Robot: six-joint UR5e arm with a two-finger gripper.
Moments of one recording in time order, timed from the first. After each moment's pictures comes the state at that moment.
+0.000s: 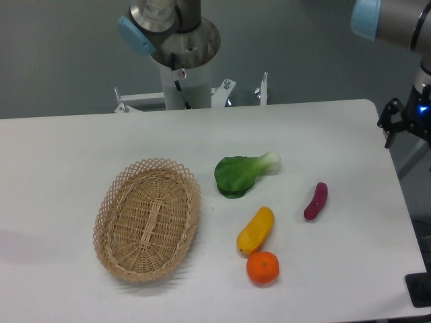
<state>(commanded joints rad) 2.89 -2.01 -1.25 -1.23 1.41 1.71</state>
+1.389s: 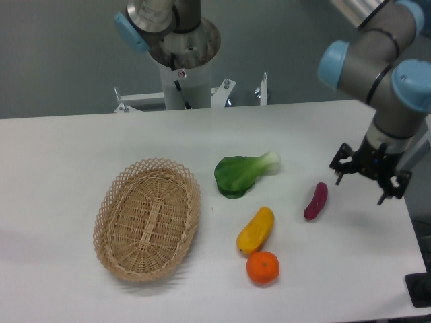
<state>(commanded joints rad) 2.77 -2.09 -1.51 -1.01 1.41 1.37</state>
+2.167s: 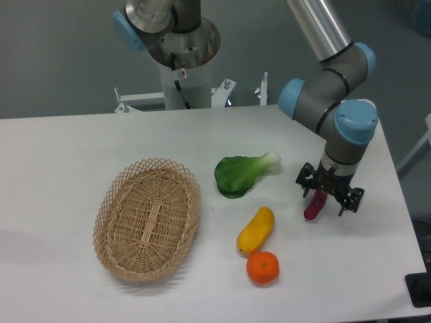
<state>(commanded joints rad) 2.75 -2.10 -1.72 -0.76 1.47 1.37</state>
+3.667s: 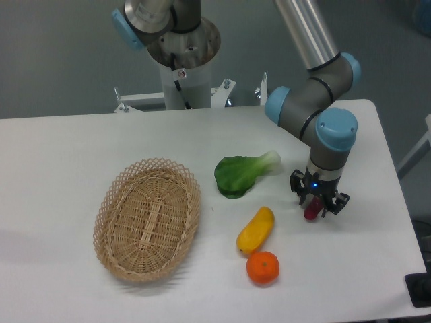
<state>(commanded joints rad) 2.73 -2.12 -1.73 -0.70 1.51 1.38</state>
